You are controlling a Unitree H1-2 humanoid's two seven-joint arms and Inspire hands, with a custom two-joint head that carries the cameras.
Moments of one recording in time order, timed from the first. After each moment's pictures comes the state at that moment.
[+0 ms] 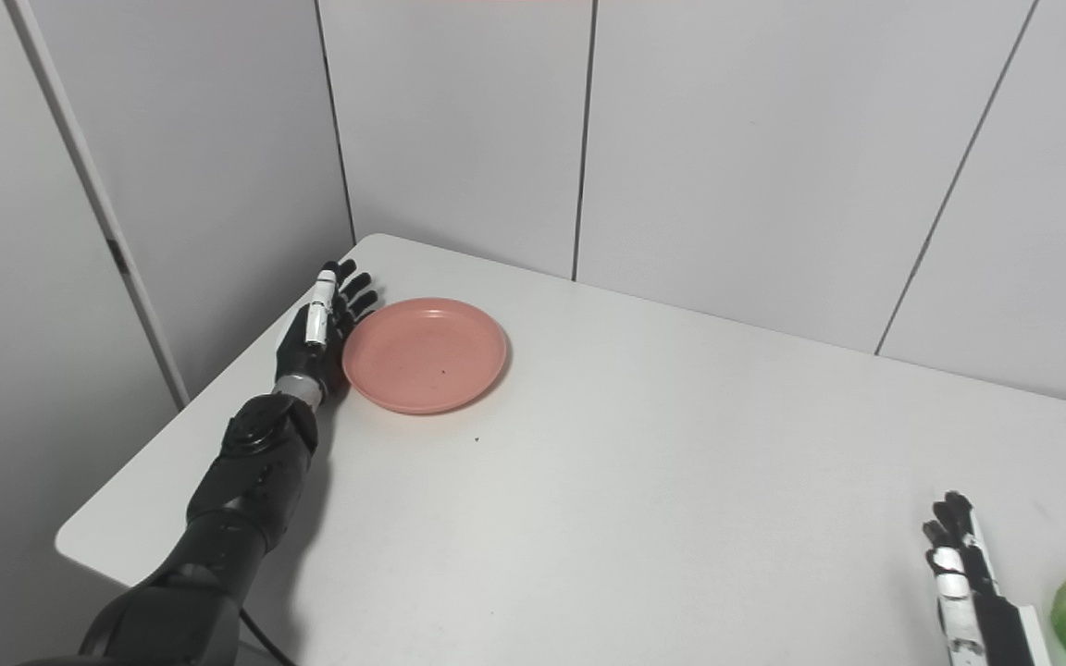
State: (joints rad) left arm -0.57 0.31 0.34 0.80 -0.35 -0.10 -0.09; right arm -0.13 -0.18 -0.02 0.08 0.07 -0.08 0.15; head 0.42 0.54
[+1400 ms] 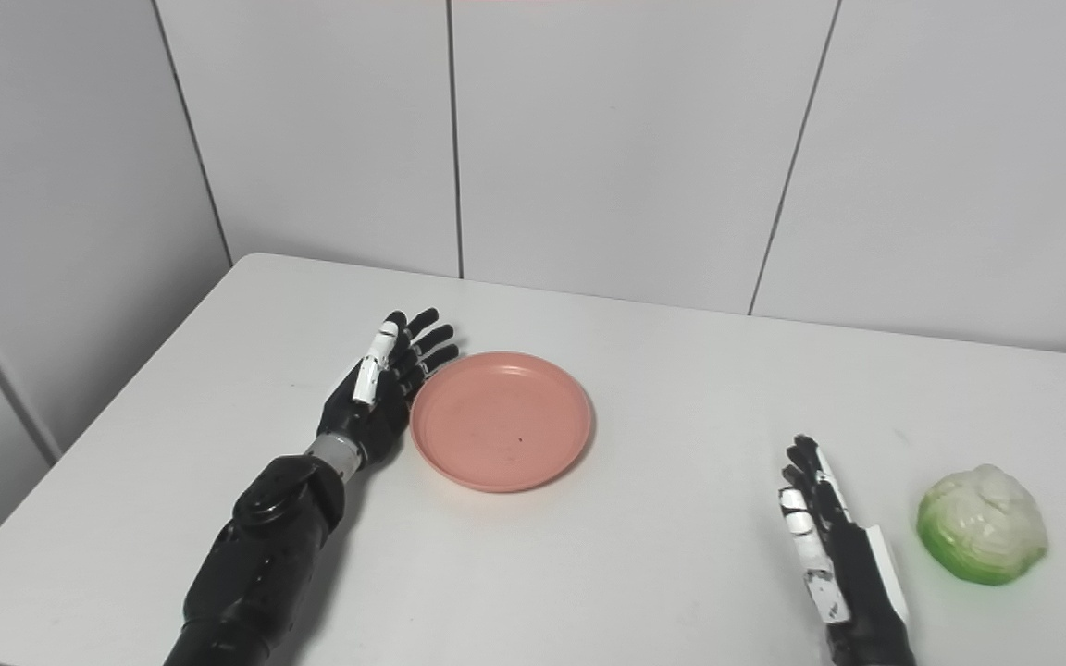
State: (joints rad) left arm -0.46 0.11 0.12 0.43 -0.34 0.17 -0.20; right arm -0.11 -0.12 0.01 0.04 -0.06 -0.08 0.10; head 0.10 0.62
